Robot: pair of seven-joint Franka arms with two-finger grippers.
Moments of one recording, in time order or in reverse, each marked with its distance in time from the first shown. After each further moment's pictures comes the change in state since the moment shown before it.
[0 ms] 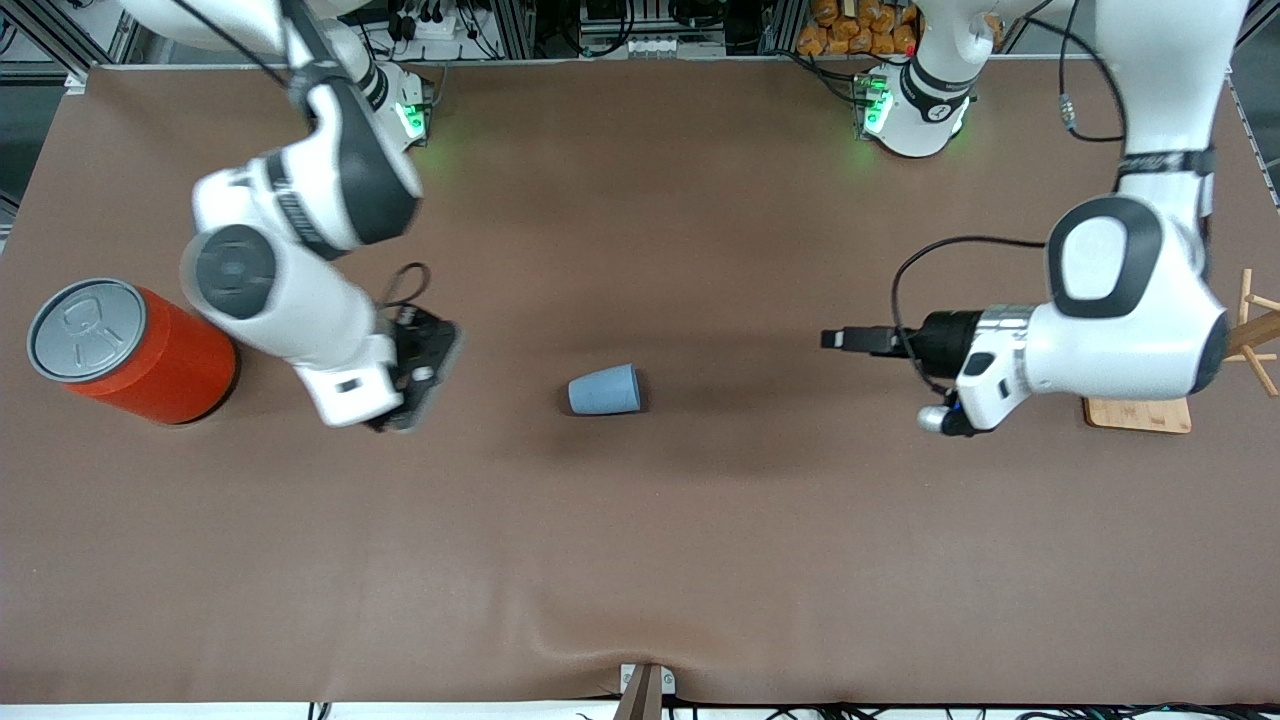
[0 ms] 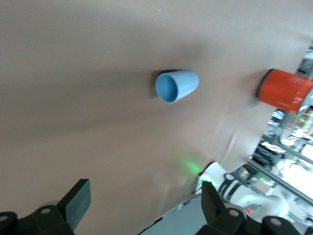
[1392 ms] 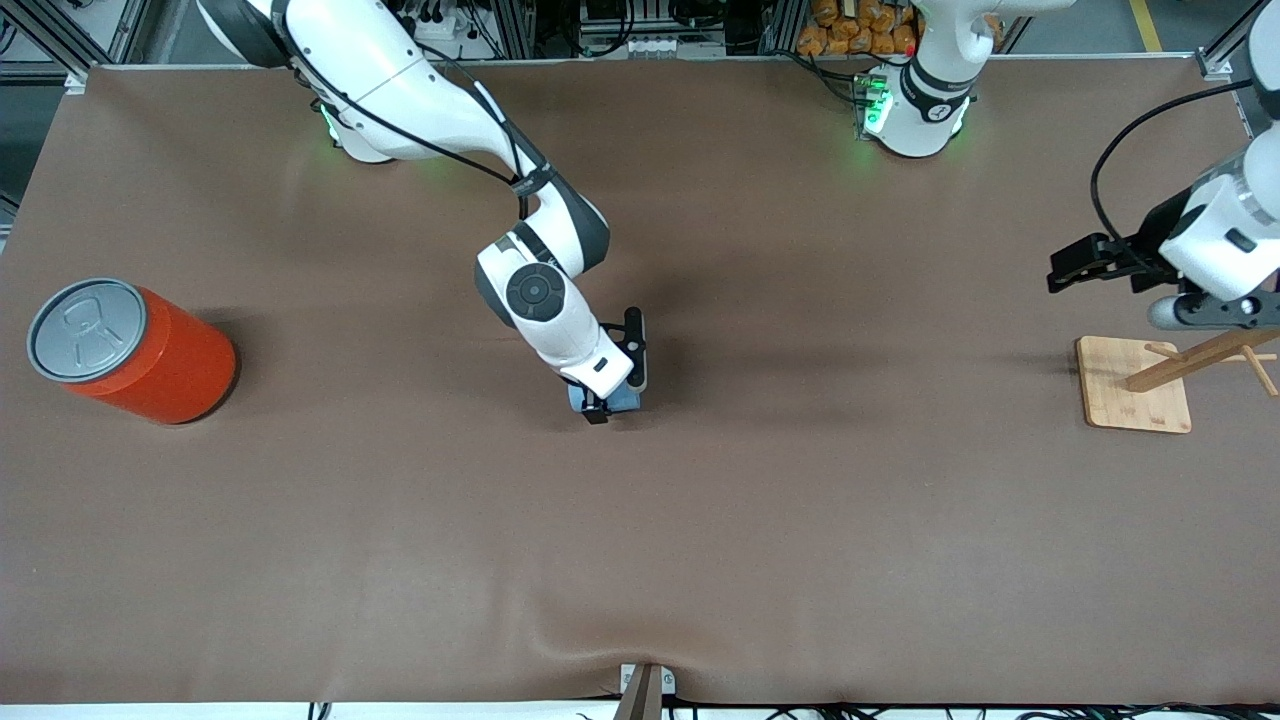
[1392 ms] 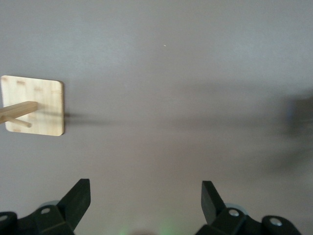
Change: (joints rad) left arm 0.067 -0.354 0.058 0.001 0.753 -0.151 -0.046; right arm 0.347 0.363 0.040 -0.167 0.006 0.701 -0.214
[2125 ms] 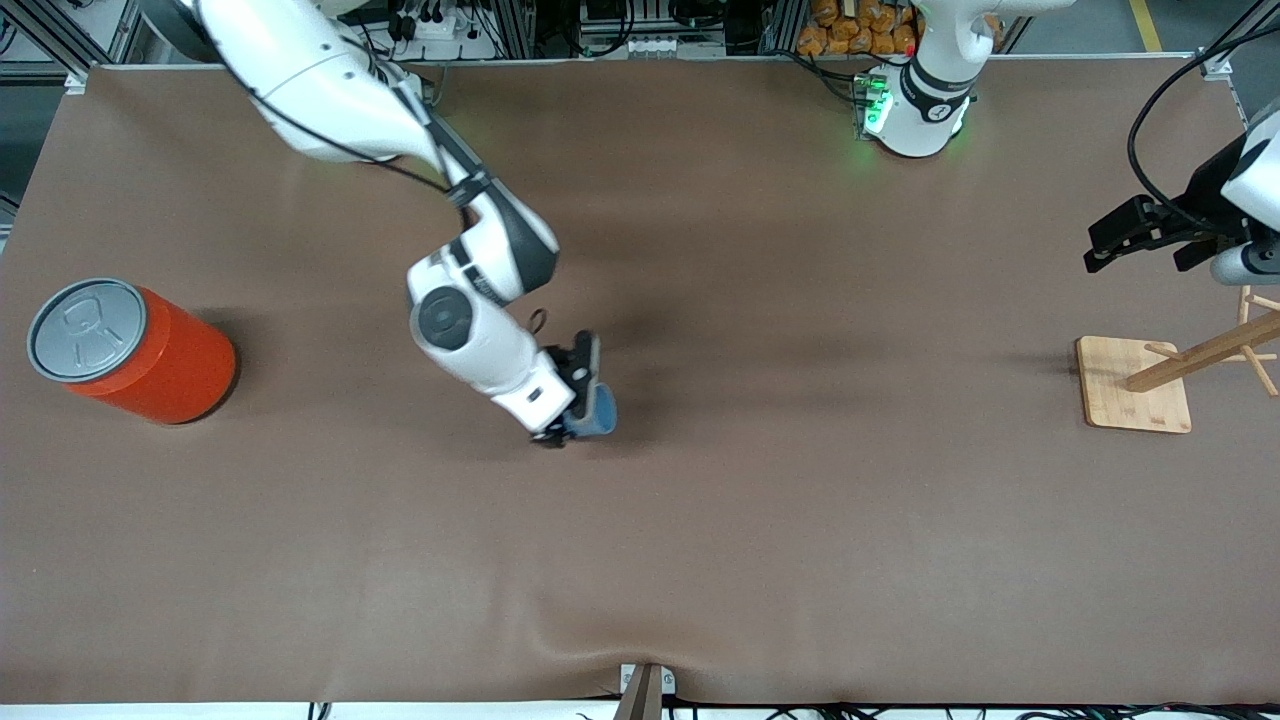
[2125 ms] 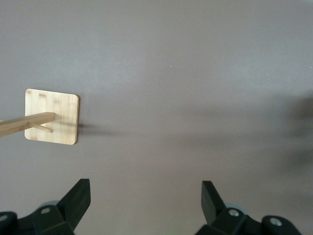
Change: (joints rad) left arm 0.010 -0.080 0.017 0.007 0.022 0.022 -0.008; right arm -0.199 -0.061 0.144 0.008 0.039 -0.027 -0.027
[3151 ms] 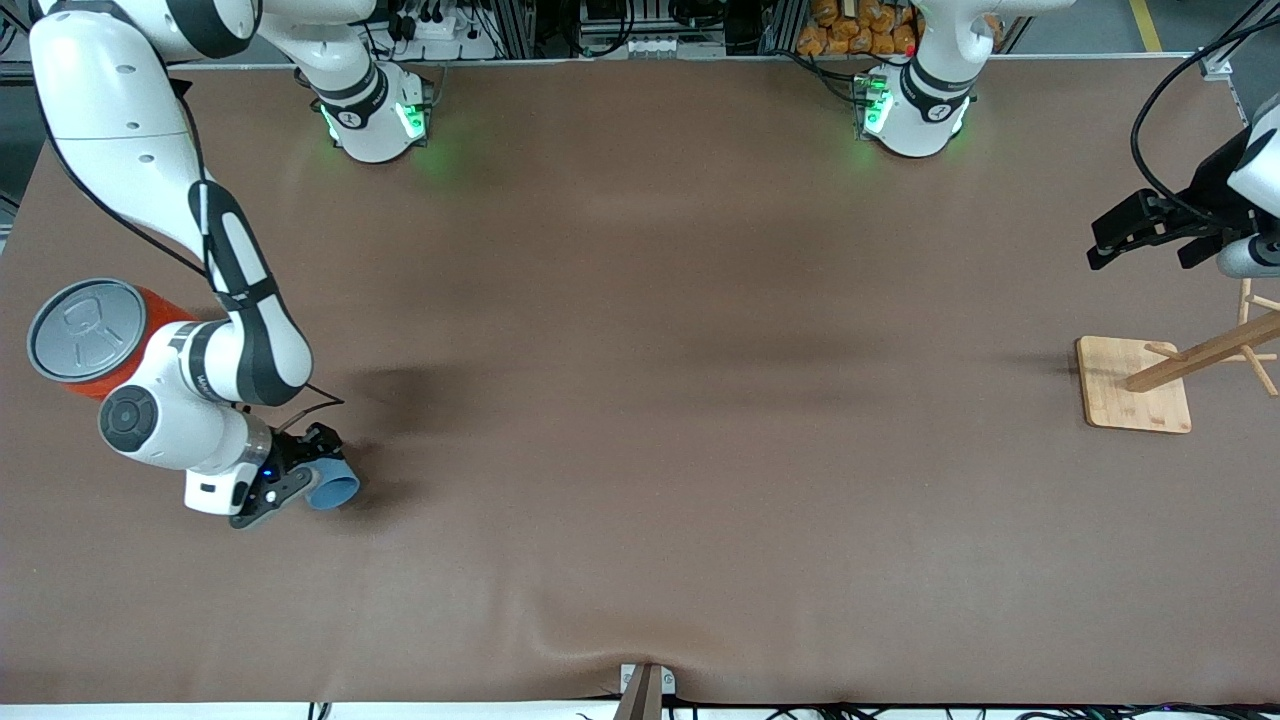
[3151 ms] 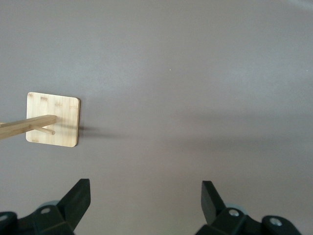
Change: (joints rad) left arm -0.001 -0.018 0.000 0.002 0.000 0.005 0.000; right arm -0.407 0.015 -0.213 -0.014 0.004 -0.132 0.247
